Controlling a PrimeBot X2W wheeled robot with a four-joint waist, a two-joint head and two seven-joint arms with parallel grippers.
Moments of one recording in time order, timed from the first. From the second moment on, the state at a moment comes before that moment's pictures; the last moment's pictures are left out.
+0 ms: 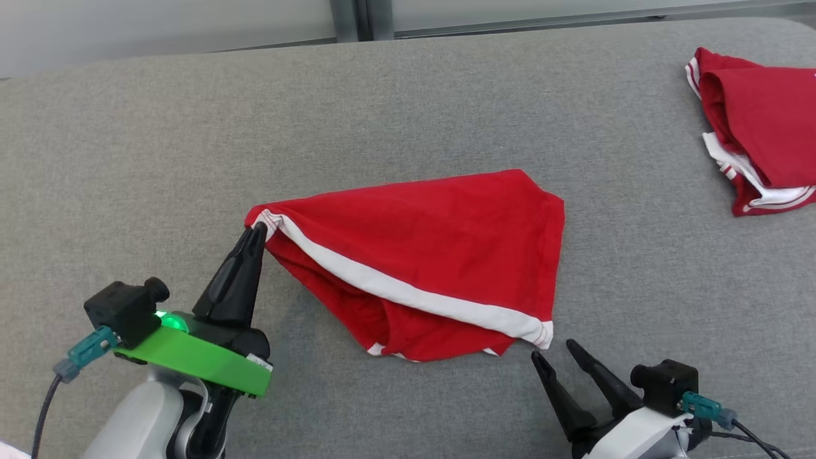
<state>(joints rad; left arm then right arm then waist) -0.27 0.40 -0.48 0.10 -0.86 -0.11 -0.26 -0.05 -0.30 0.50 0.24 0.61 0.13 -0.26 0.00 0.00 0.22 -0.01</state>
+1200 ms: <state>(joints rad) -0.54 0.49 -0.60 -0.01 -0.84 -0.13 -0.13 -0.27 -0.42 0.17 0.01 0.54 0.13 -0.26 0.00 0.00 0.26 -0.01</state>
